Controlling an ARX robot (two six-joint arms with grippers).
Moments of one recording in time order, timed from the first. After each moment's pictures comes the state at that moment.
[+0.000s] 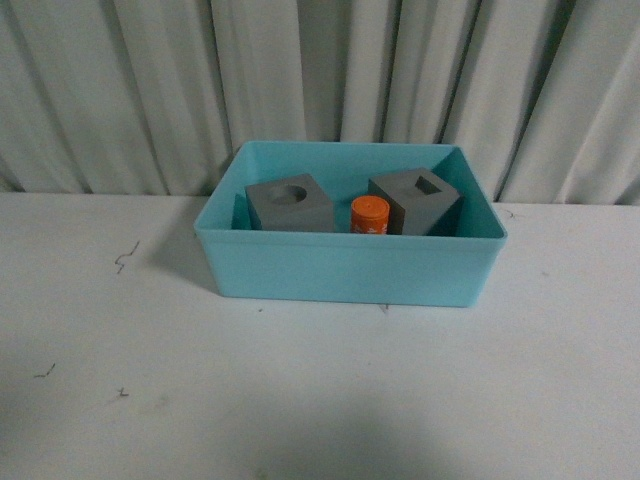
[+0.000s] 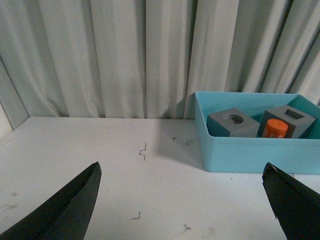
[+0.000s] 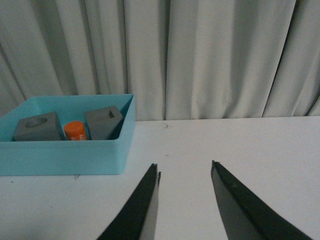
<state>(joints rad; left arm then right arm) 0.00 0.01 0.01 0.00 0.00 -0.01 0.00 0.00 0.01 0.00 0.00 0.00</state>
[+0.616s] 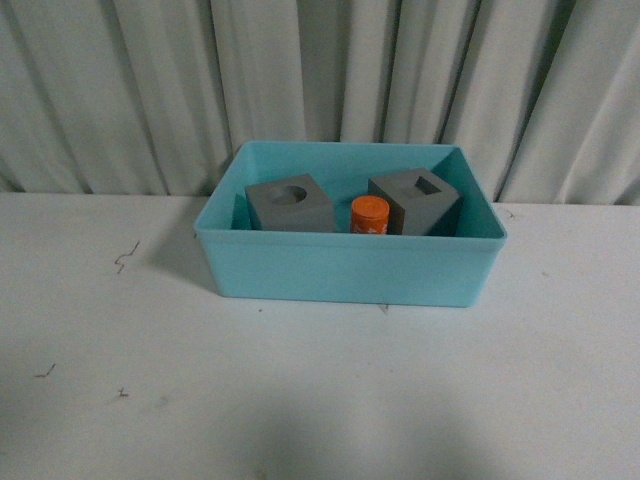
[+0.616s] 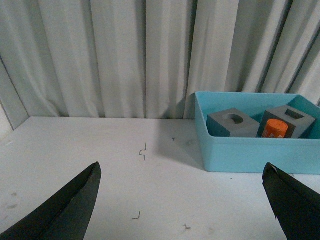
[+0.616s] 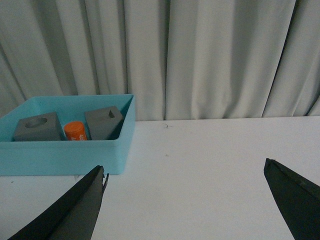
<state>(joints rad) 0.00 0.01 0.01 0.00 0.00 -0.01 0.00 0.00 0.01 0.00 0.00 0.00</state>
